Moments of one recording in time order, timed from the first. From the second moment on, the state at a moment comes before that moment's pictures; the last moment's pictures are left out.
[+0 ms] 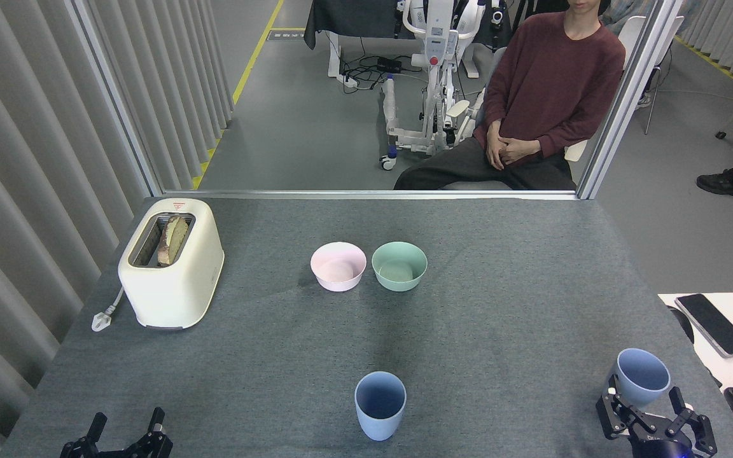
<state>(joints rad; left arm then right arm) 0.13 0.28 0.01 -1.21 -1.15 -0.16 0.44 -0.07 -0.13 -0.37 -1.08 1.47 -0.19 -0.27</state>
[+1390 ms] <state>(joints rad) 0.13 0.27 0.01 -1.21 -1.16 -0.16 0.45 0.13 0.21 0.24 -1.68 1.84 -0.30 -0.16</state>
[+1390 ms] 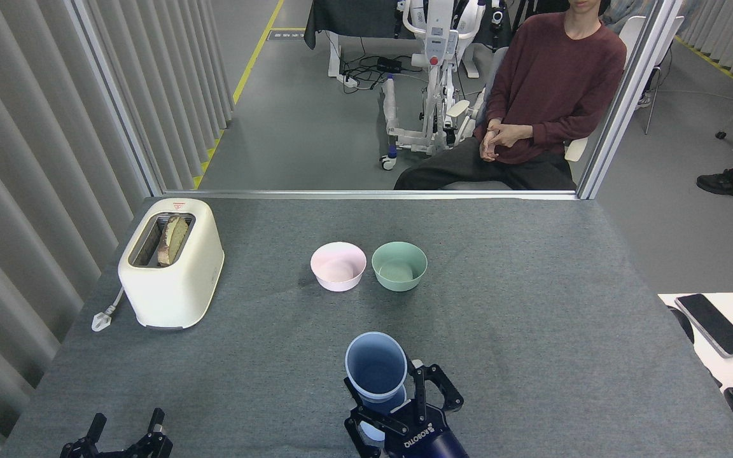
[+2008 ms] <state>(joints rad) 0.12 0.28 0.01 -1.20 -1.16 -0.16 0.46 0.12 0.21 0.15 -1.65 1.79 -0.31 -0.14</state>
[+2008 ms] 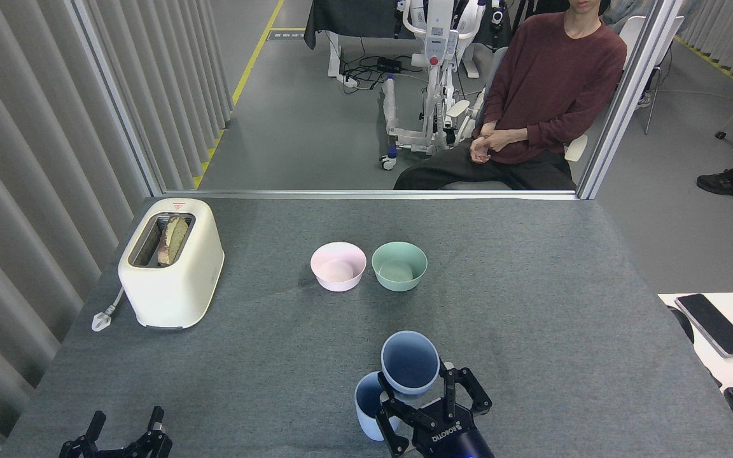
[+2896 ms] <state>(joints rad) 0.11 0.28 0.01 -1.19 -1.16 -0.16 0.47 0.11 0.20 0.20 -1.61 1.80 -0.31 -0.14</state>
